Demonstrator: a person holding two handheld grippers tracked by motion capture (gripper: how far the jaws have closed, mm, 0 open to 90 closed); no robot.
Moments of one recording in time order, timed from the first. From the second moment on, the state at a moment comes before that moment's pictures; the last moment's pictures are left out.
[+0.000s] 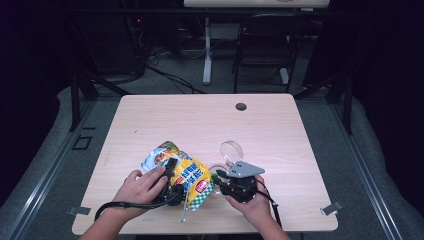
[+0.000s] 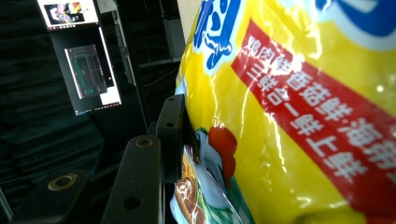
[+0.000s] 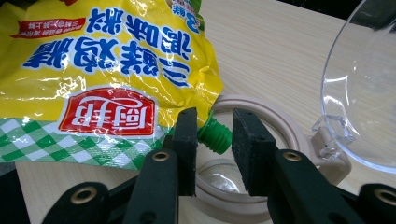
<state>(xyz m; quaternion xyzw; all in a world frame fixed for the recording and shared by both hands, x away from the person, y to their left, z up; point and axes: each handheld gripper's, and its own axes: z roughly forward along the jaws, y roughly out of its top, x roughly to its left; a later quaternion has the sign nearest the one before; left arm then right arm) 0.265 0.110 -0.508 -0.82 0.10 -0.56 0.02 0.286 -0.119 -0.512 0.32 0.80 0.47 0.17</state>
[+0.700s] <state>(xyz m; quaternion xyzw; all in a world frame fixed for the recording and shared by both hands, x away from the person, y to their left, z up) 0.263 0.107 -0.503 -0.82 0.12 -0.56 0.05 0.287 -0.119 -0.514 0.32 0.80 0.48 0.17</state>
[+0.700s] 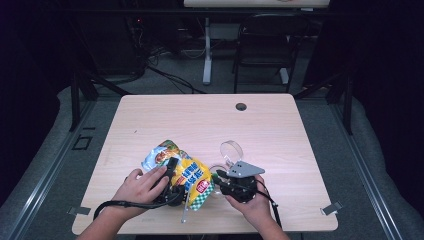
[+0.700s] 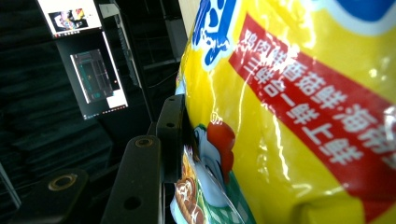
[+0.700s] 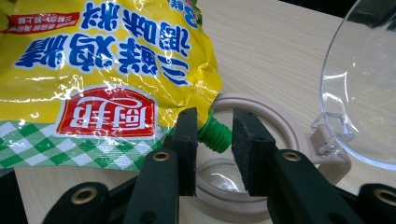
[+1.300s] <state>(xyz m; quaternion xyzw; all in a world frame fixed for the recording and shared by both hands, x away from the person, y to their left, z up) 0.260 0.106 -0.498 -0.81 0.13 -0.57 0.05 0.287 -0.119 -0.515 0.33 0.80 0.48 0.17</state>
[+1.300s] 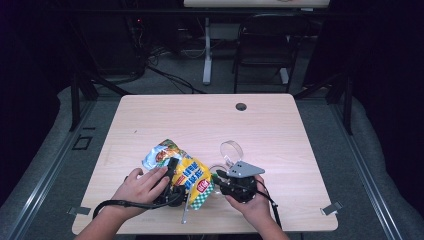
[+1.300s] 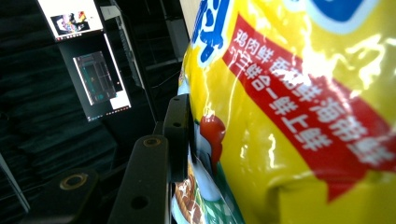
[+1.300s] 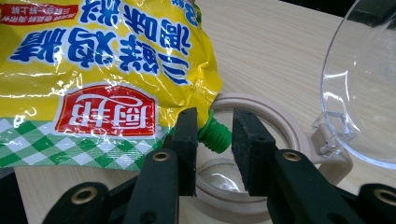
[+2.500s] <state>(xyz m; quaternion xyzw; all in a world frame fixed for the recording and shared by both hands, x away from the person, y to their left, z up) 0.248 0.102 -0.486 -0.80 0.16 -0.57 0.08 0.285 -0.117 -0.515 0.33 0.79 0.48 0.17</state>
